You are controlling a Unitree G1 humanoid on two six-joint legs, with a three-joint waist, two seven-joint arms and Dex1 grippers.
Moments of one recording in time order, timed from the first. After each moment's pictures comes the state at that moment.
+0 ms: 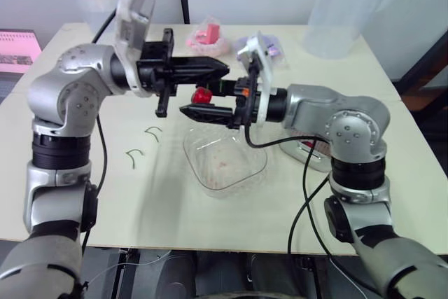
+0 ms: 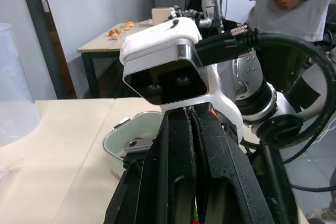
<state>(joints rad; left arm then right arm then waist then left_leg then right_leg) -0.94 0.62 0.03 -0.01 -0.75 0.65 -1.27 -0.89 -0.29 0.03 -0.26 0.85 1.15 0.56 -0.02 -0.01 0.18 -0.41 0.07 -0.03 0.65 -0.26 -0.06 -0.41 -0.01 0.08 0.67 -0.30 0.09</state>
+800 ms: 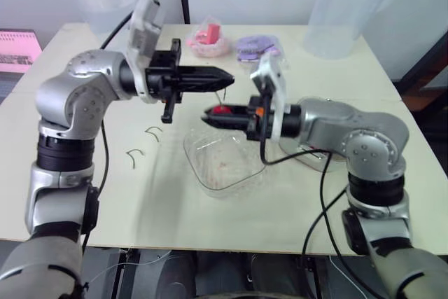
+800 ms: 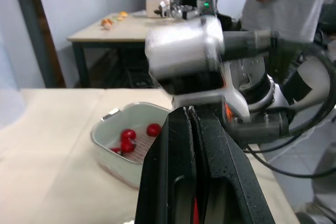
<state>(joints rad) -0.94 0.62 0.02 -0.02 -0.75 0.67 -1.26 -0.69 -0.48 0.08 -0.41 0.87 1.20 0.58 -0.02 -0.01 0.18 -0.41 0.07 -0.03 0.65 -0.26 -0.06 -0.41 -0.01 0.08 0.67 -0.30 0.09</state>
